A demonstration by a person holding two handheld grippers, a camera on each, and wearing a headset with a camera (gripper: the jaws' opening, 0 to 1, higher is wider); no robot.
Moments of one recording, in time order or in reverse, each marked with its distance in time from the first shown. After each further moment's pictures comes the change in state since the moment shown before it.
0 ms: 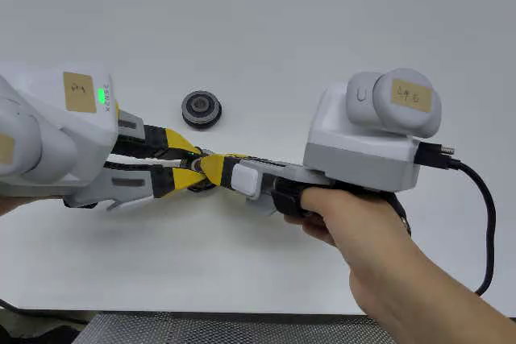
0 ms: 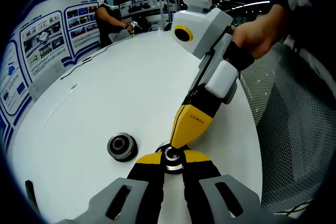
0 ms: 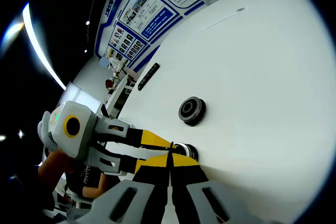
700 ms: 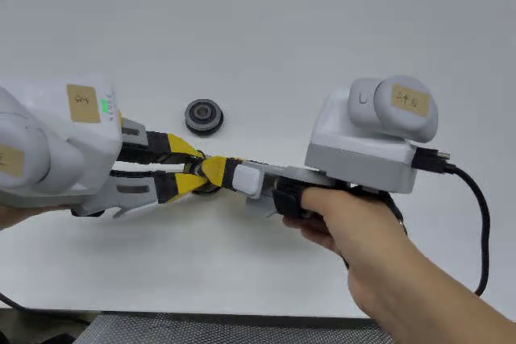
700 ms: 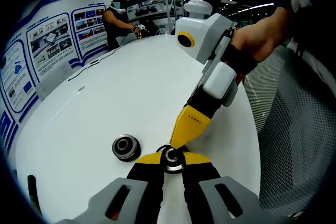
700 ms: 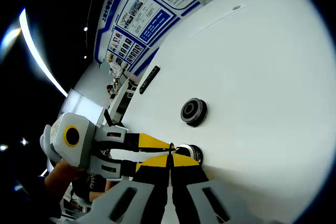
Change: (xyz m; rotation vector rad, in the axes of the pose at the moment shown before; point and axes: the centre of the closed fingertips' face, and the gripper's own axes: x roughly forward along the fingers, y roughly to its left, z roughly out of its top) left arm -0.008 -0.001 0.005 -0.020 -0.034 0.067; right arm -0.003 0.003 0.004 0.055 -0.013 0.021
